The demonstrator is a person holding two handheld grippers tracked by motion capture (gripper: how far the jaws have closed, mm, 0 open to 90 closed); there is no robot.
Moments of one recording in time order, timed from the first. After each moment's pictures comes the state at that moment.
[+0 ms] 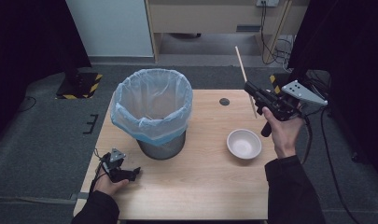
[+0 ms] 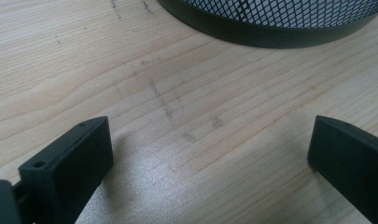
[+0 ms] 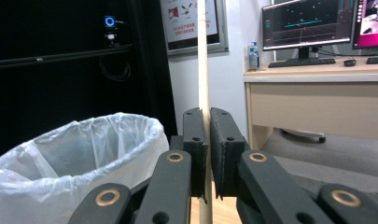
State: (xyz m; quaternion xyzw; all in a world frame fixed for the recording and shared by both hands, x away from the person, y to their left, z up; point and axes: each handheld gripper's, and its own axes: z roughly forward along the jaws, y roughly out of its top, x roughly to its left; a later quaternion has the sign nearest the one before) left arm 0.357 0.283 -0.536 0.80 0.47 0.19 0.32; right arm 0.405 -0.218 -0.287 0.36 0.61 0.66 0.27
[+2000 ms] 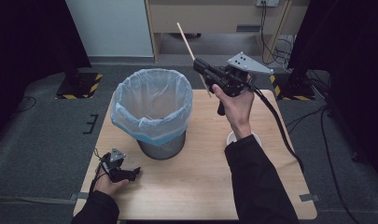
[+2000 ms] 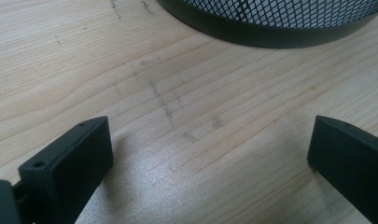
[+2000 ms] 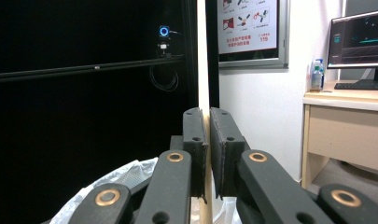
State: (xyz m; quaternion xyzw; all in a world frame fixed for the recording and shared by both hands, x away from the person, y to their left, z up) left arm 0.357 0.283 -0.536 0.80 0.47 0.19 0.32; right arm 0.437 -0.098 -0.239 0.28 0.63 0.69 0.22
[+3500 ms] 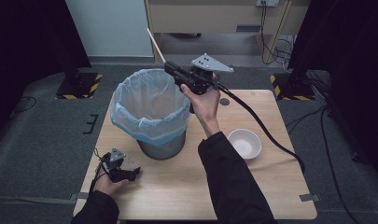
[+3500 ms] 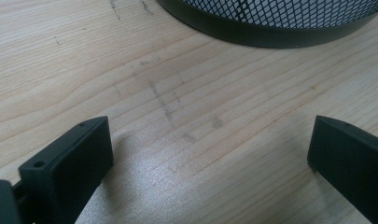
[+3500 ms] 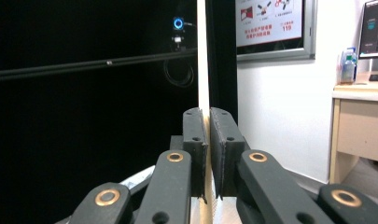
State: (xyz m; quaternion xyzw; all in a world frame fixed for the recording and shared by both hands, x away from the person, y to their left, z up) left arm 0.358 0.283 -0.536 0.80 0.47 0.19 0.32; right arm 0.465 -0.026 -0.264 0.27 0.64 0.70 0.19
